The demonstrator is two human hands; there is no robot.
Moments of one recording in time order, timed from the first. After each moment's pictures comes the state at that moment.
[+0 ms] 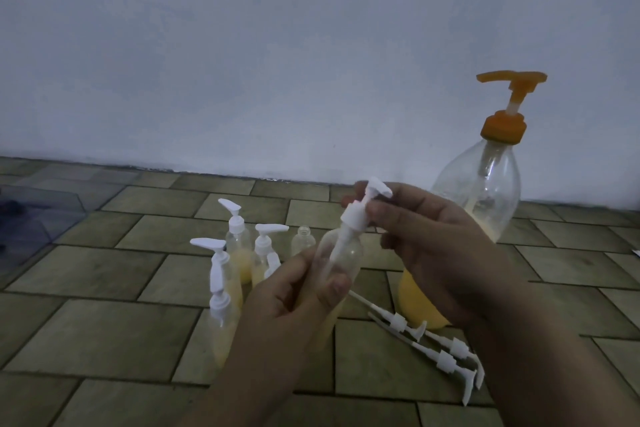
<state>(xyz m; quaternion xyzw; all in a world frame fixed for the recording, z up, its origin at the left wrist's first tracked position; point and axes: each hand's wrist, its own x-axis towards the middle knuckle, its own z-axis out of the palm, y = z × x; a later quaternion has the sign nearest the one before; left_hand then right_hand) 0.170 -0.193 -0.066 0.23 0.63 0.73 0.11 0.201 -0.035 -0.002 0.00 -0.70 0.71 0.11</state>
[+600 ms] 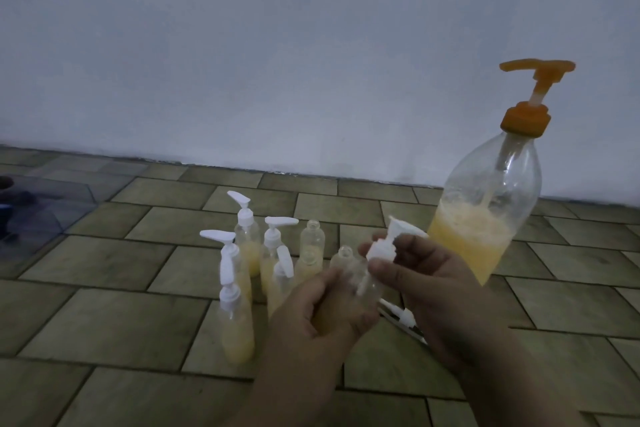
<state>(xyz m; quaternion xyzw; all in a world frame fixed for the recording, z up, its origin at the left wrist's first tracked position) 0.176 -0.183 -0.099 0.18 0.71 0.67 0.10 0.207 -0.034 -0.060 -0.05 -0.60 0.79 0.11</state>
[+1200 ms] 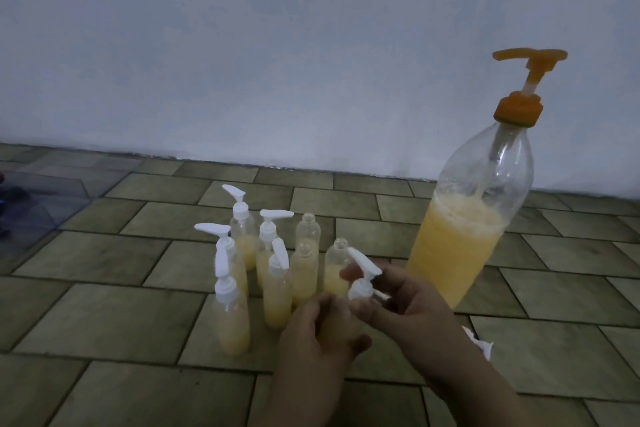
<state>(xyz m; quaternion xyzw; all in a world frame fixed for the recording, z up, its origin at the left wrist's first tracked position) 0.178 -0.169 -0.149 0.10 0.79 0.60 0.13 0.217 -0.041 -0.099 -0.08 -0.75 0.65 0.08</state>
